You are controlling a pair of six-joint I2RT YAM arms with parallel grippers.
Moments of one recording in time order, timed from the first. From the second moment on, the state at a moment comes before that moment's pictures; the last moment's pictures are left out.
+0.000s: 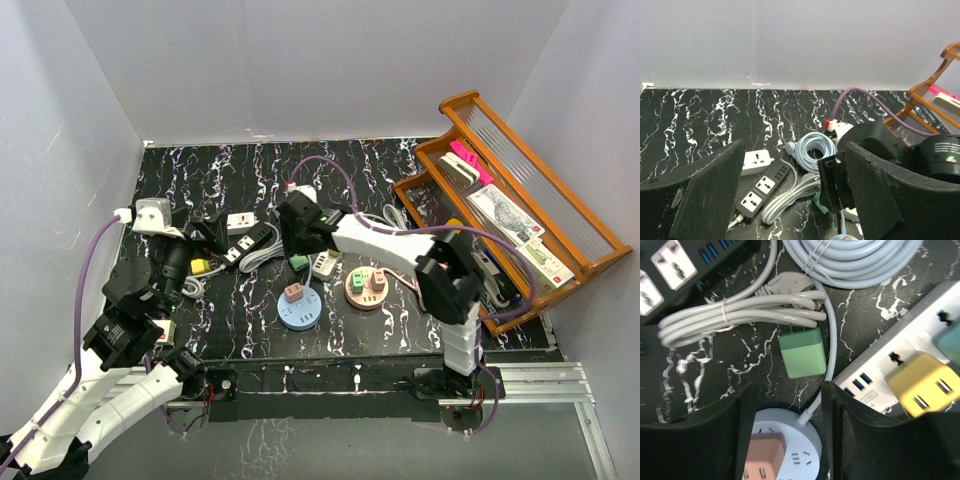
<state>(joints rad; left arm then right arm) -0.70 0.55 0.87 -0.24 -0.53 -0.13 0.90 2.02 1.64 -0.63 0.22 0.57</state>
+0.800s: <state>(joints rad) -0.70 0.61 0.87 -0.27 -0.54 -0.12 0.94 2.23 1.79 -0.73 0.33 0.47</state>
